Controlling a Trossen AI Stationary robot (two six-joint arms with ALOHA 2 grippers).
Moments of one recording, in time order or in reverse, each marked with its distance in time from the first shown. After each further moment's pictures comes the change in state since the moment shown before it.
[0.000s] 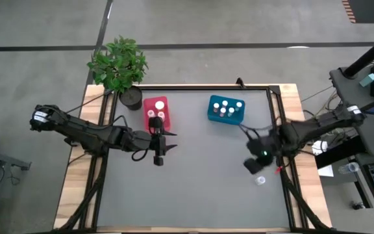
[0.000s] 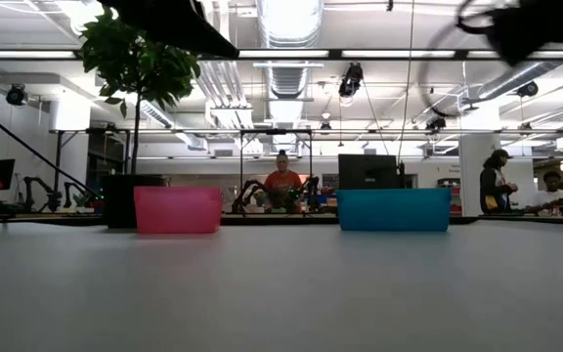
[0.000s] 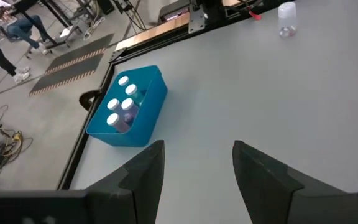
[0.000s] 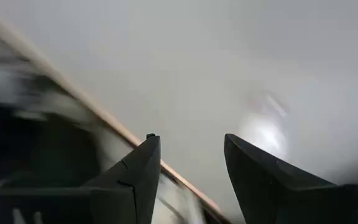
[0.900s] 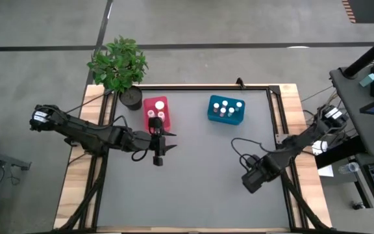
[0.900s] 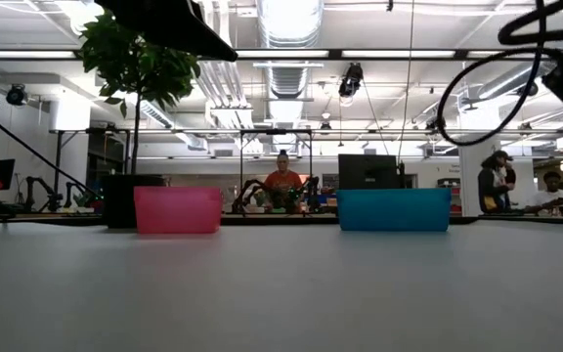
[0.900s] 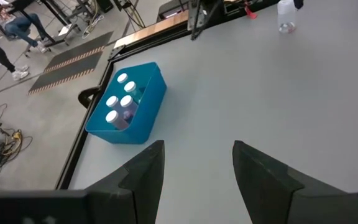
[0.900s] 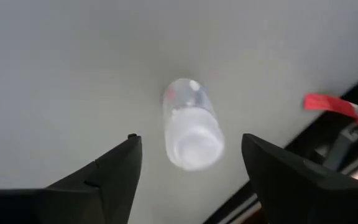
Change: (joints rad) left arm -0.001 -0.003 -0.007 -0.008 0.000 -0.004; right arm 0.355 0.391 0.042 -0.160 0.147 0.272
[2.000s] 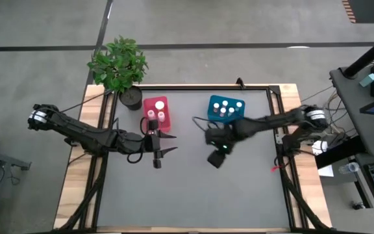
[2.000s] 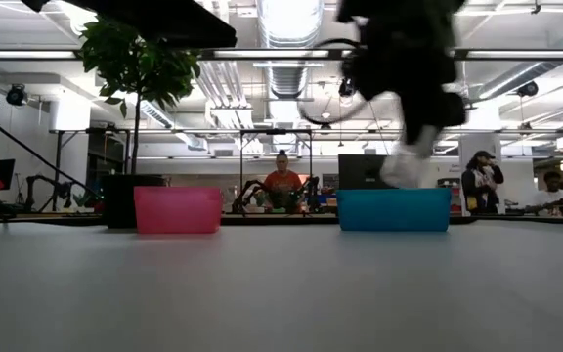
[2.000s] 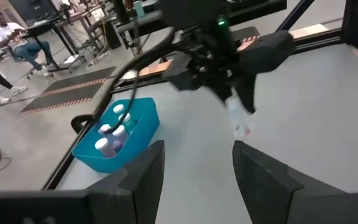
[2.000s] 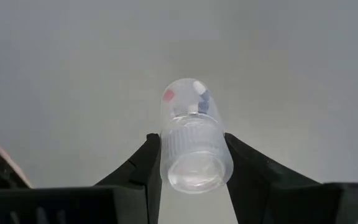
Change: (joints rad) left arm -0.039 -0.038 -0.151 0.322 0.001 -0.052; right arm -0.537 0.201 0.295 0.188 0.007 -0.795
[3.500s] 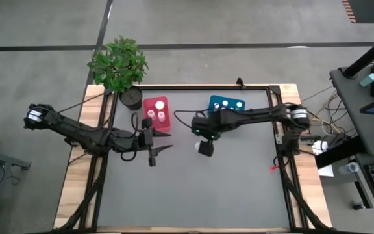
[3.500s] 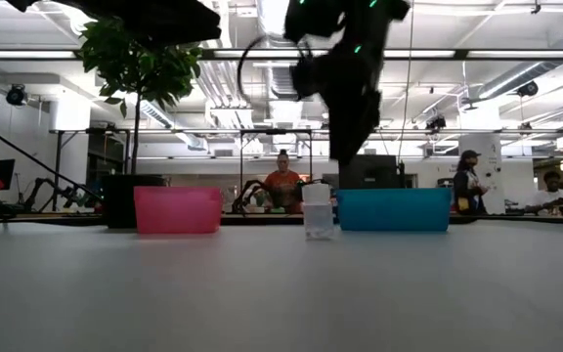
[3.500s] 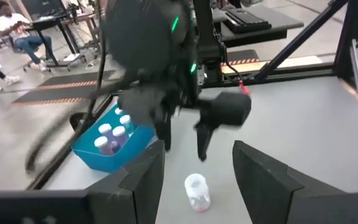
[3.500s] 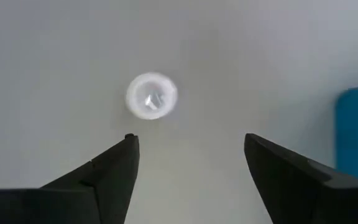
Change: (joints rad) left arm -0.001 -0.116 -0.056 0.003 -0.004 -0.097; right arm -0.131 0.242 0.310 -0.066 0.225 -0.514
